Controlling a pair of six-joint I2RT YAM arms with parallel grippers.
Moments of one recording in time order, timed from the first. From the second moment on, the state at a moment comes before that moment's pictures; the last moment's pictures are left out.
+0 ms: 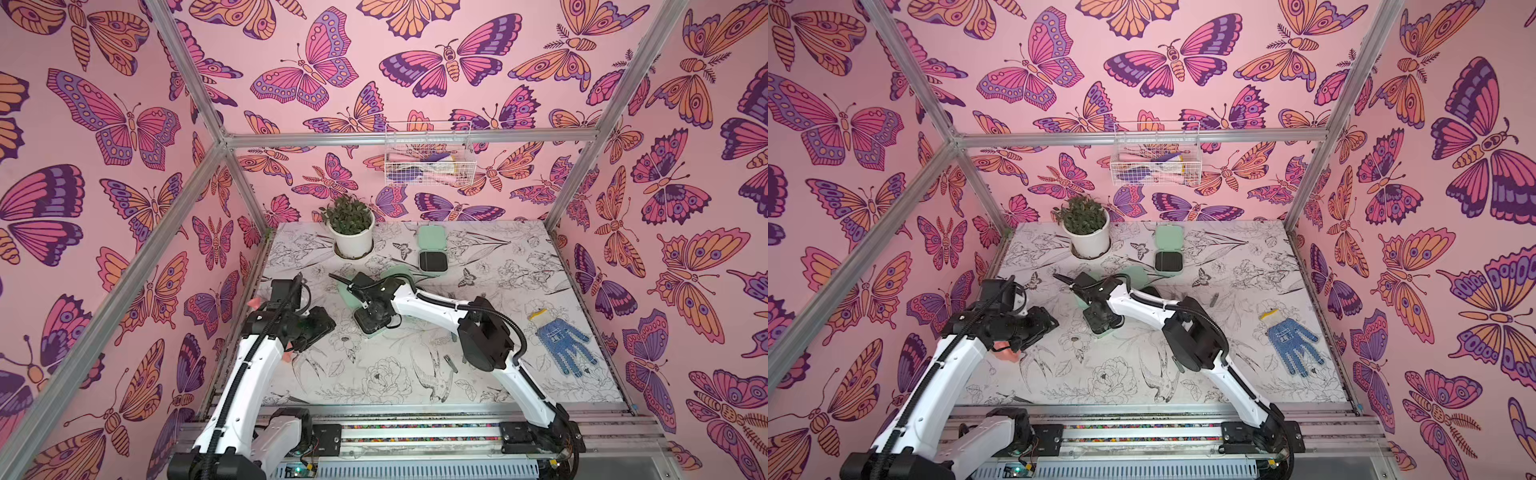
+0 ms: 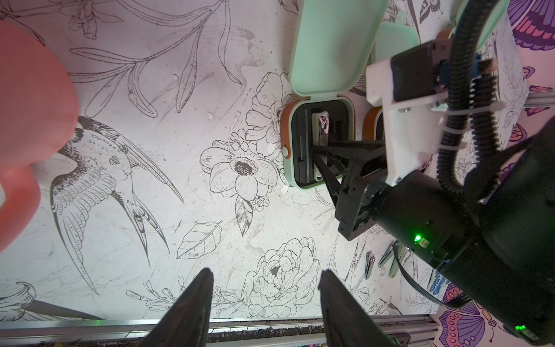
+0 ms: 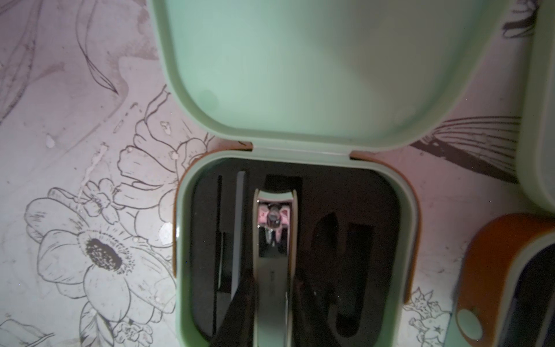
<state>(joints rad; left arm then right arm) -0.03 1.03 0.91 -0.99 0.29 -0.59 0.98 2.40 2.07 -0.87 0.09 0.34</state>
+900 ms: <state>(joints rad) -0.03 1.05 0.91 -0.99 0.31 -0.58 0.96 2.44 2.11 -0.89 0.04 0.43</state>
